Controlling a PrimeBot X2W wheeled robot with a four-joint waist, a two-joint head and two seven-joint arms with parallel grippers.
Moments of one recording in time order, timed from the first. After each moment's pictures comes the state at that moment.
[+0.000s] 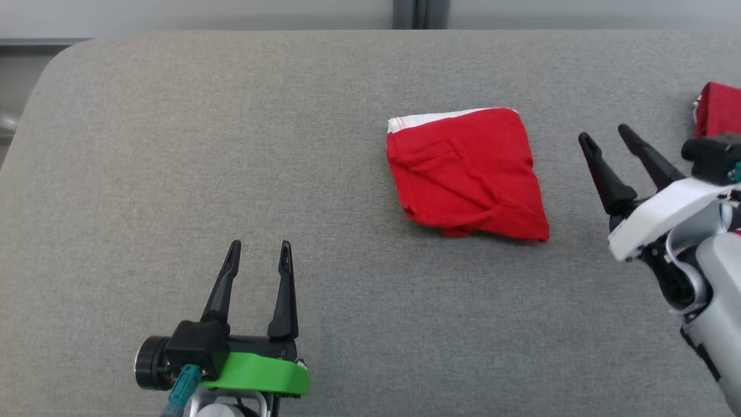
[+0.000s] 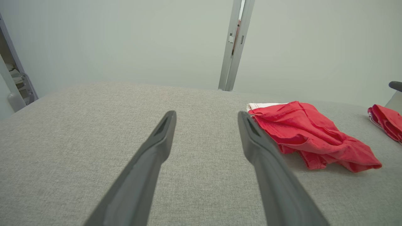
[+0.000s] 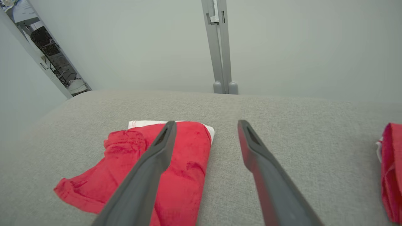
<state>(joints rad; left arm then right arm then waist) -0.06 0.05 -0.30 0.04 -0.26 0.08 -0.26 -0.51 -0.50 0.37 0.36 0.72 0.13 -0.08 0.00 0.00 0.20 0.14</state>
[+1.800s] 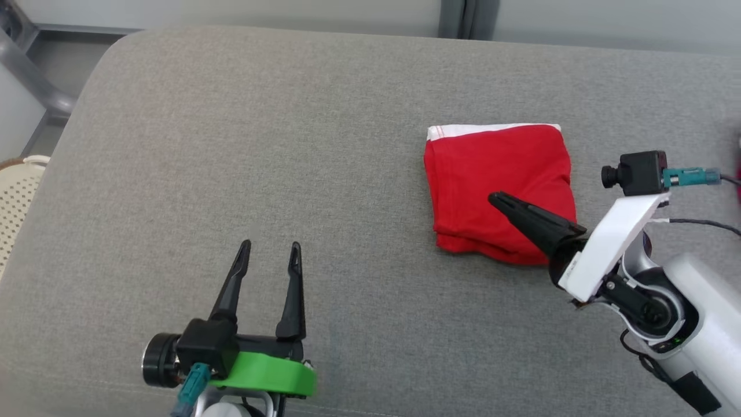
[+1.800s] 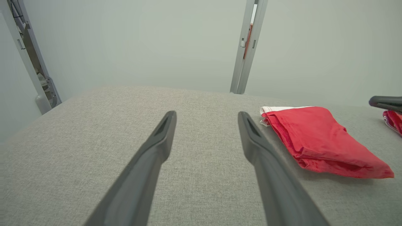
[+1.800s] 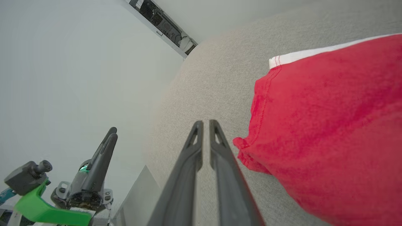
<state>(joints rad) -0.07 0.05 -0.33 0.06 -0.25 0.08 -0.26 -0.46 -0.54 0.55 0.06 1.29 0.13 0.26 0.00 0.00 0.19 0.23</state>
